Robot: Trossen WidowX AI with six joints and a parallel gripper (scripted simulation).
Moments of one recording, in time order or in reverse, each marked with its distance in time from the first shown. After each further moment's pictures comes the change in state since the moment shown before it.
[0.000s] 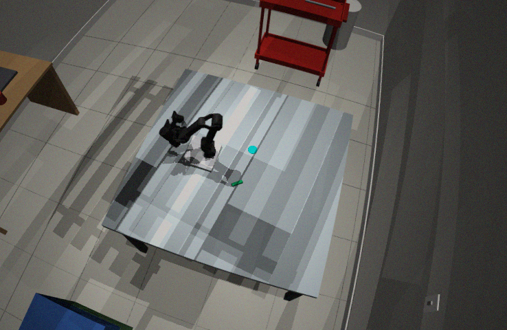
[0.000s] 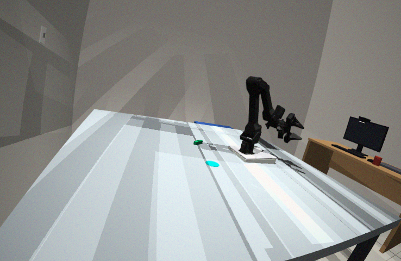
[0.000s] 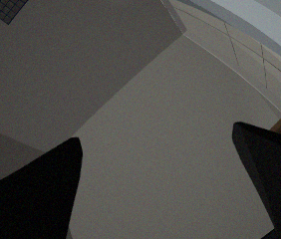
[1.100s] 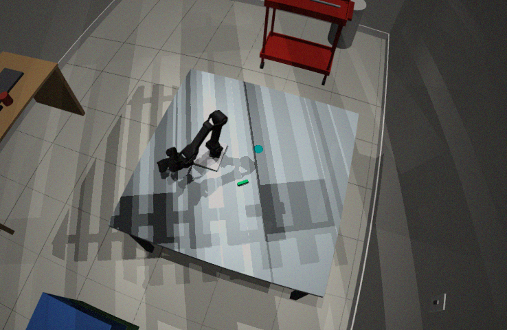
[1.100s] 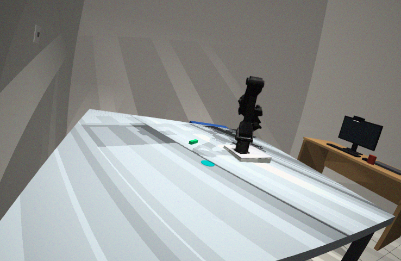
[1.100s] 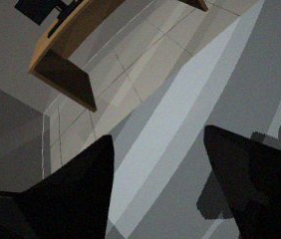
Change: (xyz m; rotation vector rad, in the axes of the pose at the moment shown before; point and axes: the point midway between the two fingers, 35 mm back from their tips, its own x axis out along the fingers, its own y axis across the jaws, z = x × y) arm -0.261 -0.099 -0.057 -1.611 1.230 -0.267
